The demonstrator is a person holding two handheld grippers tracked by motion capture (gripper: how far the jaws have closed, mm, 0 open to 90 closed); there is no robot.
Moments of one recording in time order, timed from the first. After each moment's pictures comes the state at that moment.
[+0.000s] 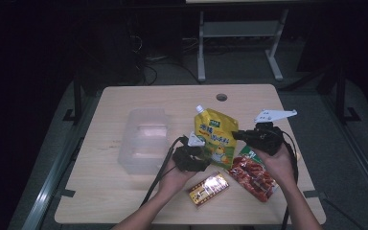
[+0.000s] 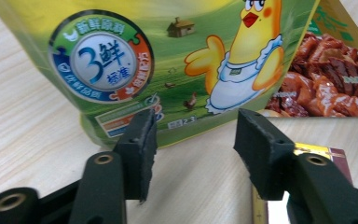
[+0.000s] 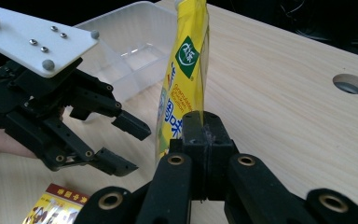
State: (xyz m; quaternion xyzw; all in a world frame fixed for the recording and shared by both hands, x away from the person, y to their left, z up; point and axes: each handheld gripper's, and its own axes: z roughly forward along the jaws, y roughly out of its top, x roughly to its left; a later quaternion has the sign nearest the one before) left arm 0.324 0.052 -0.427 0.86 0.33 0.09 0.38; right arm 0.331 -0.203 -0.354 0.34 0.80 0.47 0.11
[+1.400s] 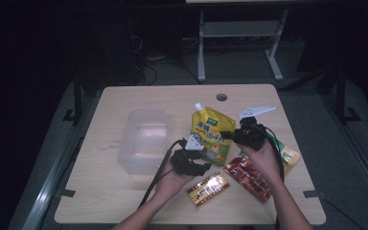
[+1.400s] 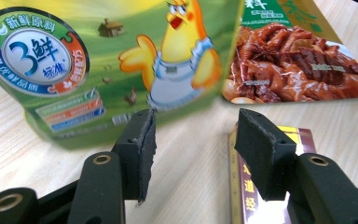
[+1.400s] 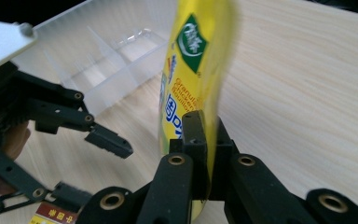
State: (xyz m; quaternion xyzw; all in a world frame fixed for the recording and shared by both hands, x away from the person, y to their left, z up) left arm 0.312 0.061 -0.420 0.87 0.30 0.08 0.38; right arm 0.359 -0.172 -0.371 0.37 0.81 0.45 0.07
